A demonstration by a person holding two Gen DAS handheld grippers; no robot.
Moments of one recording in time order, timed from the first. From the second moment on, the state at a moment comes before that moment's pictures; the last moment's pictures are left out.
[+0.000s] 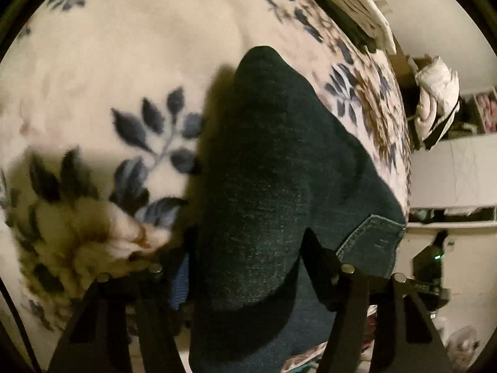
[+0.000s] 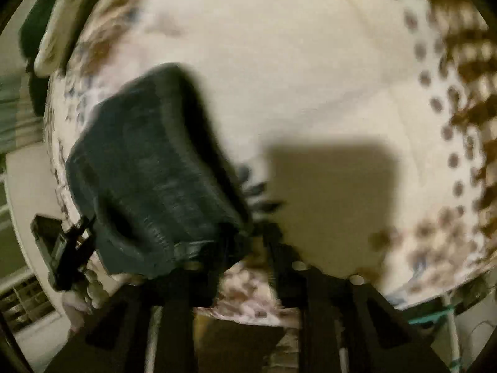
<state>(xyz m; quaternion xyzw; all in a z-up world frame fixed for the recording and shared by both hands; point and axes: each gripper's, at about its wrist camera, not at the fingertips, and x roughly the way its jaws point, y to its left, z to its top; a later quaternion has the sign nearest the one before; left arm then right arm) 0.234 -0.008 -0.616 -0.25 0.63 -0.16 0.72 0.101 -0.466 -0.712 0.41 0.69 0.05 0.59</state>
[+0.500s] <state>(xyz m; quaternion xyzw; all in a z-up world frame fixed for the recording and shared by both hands) 0.238 -0.005 -0.641 -0.34 0.62 -0.21 0.68 0.155 -0.401 -0.709 0.44 0.60 0.28 0.61</state>
